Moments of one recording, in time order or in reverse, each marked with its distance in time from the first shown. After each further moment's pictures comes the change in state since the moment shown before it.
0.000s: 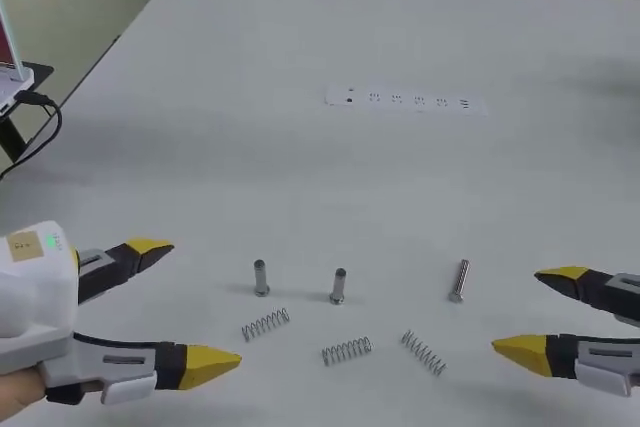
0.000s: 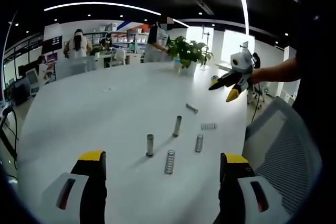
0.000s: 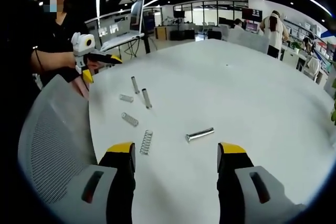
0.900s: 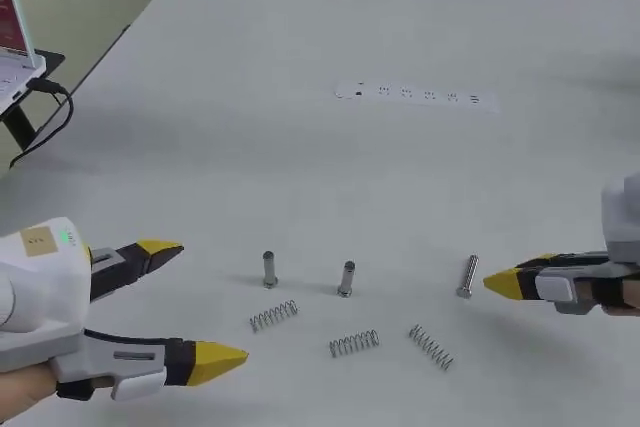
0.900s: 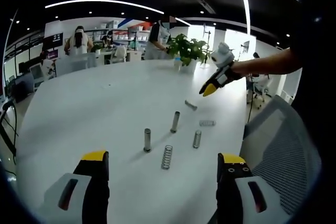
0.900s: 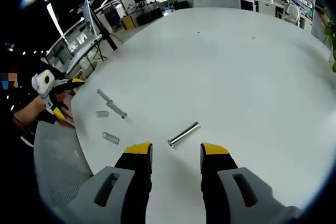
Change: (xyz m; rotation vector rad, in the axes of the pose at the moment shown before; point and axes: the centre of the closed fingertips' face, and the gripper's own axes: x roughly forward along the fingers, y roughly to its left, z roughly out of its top) left arm -0.003 -0.004 -0.010 -0.013 0.026 -0.001; right arm 0.040 -0.040 -0.003 0.373 0.209 -0.076
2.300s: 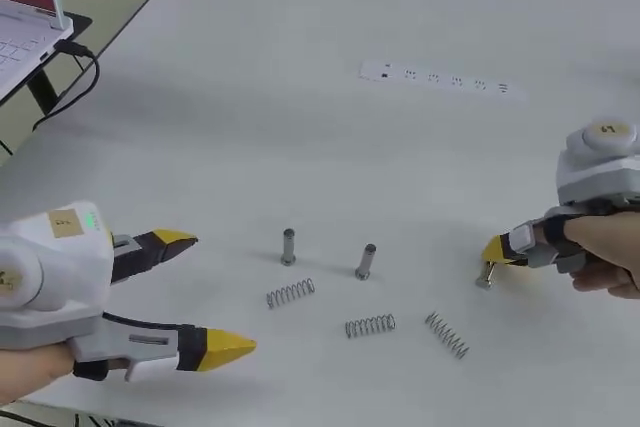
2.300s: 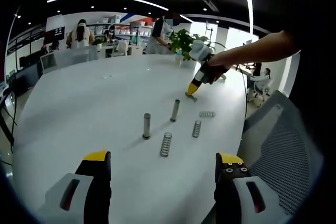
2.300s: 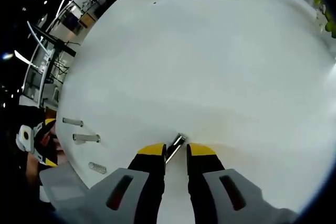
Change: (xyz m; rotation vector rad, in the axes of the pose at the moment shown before) left arm -0.003 0.002 -0.025 -0.027 0.035 0.003; right arm 0.057 -0.033 0.003 0.305 0.222 -0.148
